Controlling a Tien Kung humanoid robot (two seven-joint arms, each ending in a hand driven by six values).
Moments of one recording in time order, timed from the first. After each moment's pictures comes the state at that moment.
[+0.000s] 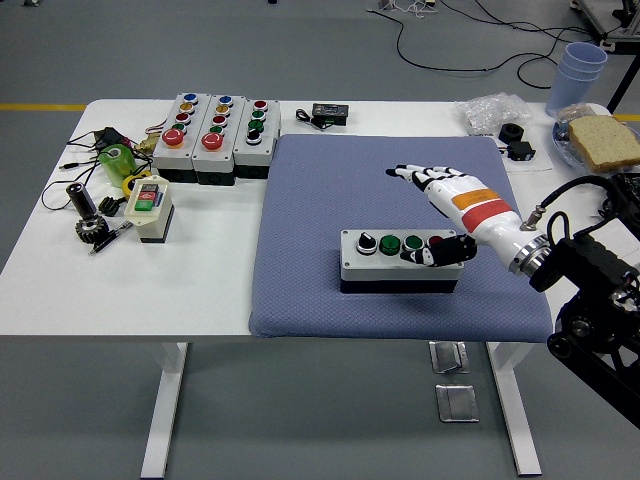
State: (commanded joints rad) left arm -0.12 0.00 -1.33 -0.18 2.18 -0.08 0.24; right arm 0.54 -0.41 0.80 1.43 -1.92 -0.20 -0.02
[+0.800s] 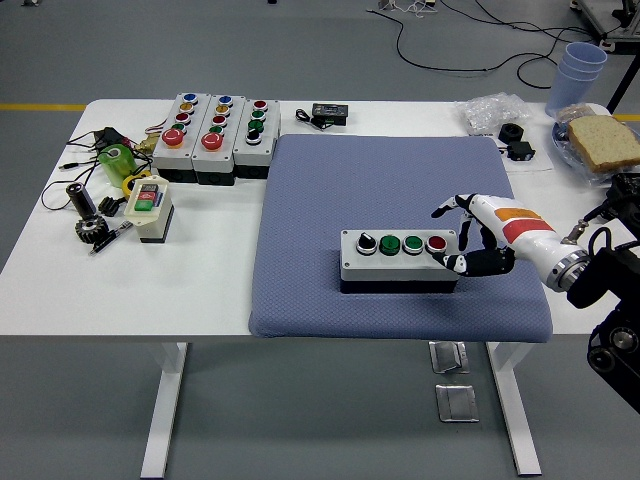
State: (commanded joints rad) left arm -0.11 0.00 -1.32 -0.18 2.20 -0.08 0.24; right arm 0.41 -0.47 0.93 1.51 -1.84 -0.01 -0.16
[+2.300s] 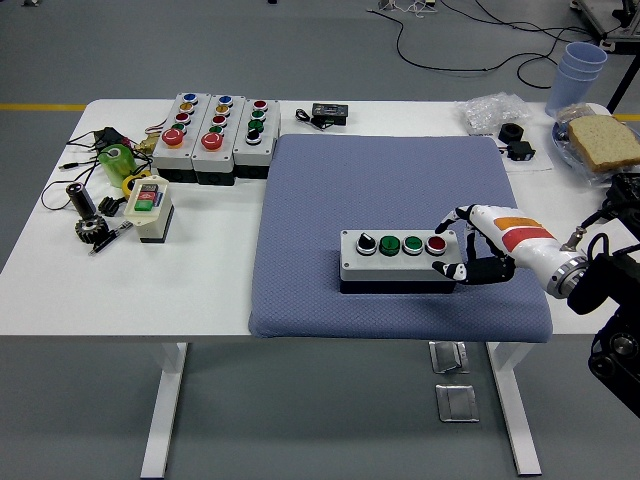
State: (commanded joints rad) left arm -0.12 0.00 -1.31 -0.18 2.19 -0.08 0.24; right arm 0.43 -0.46 0.92 1.53 -1.87 -0.01 -0.17
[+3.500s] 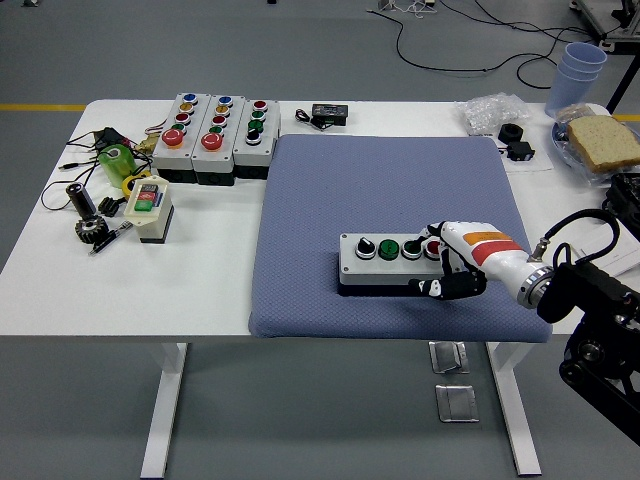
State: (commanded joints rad) left arm -0.12 0.00 -1.31 -0.18 2.19 -0.09 0.24; right arm 0.46 -0.43 0.82 1.48 -1.86 0.00 -0.19
